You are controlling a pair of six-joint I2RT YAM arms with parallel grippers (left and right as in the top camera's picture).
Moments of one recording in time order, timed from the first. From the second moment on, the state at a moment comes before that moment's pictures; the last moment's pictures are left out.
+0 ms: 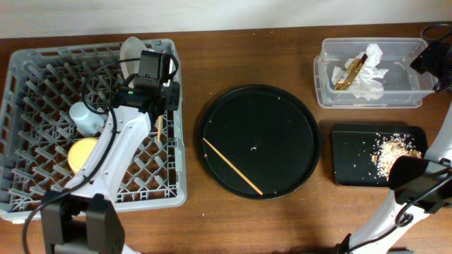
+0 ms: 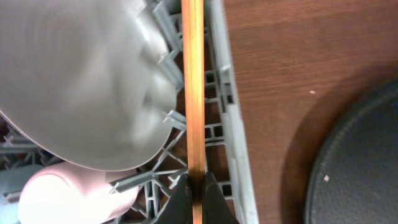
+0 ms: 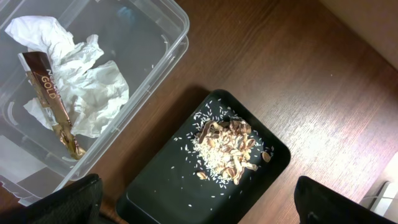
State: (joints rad) left arm -0.22 1.71 1.38 -0.61 -0.22 -0.05; right arm -0.41 2.07 2.49 -1.68 0.28 0.47
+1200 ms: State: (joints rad) left arm -0.21 1.62 1.38 -0.73 0.21 -0.21; right arm -0.41 2.07 2.49 -1.68 0.28 0.47
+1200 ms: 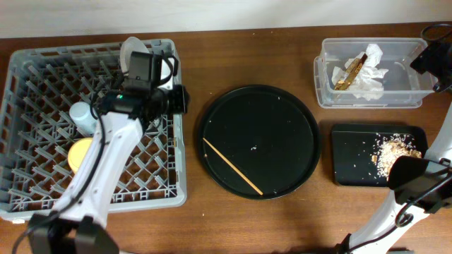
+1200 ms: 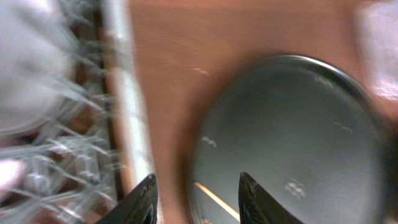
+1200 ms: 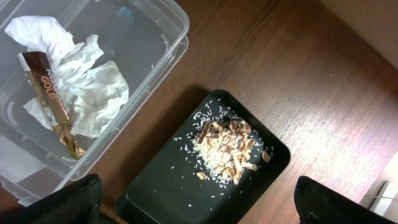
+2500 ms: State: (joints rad) left arm -0.79 1.99 1.39 -0.89 -0.16 -1.46; right arm -0.41 2.07 2.49 -1.68 0.28 0.47
